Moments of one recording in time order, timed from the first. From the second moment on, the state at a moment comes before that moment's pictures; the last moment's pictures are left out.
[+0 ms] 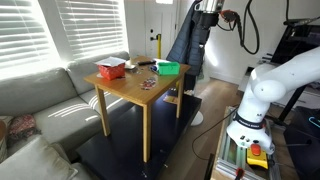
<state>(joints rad) -0.01 -0.87 -0.04 -2.43 -0.03 1.63 -0.13</state>
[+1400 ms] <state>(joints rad) -0.15 -0.54 0.13 -2.43 -0.01 1.97 0.70</state>
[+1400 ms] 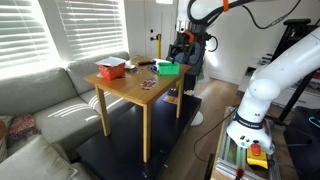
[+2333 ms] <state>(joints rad) -0.17 -0.30 0.11 -2.43 -0.04 2.15 0.86</state>
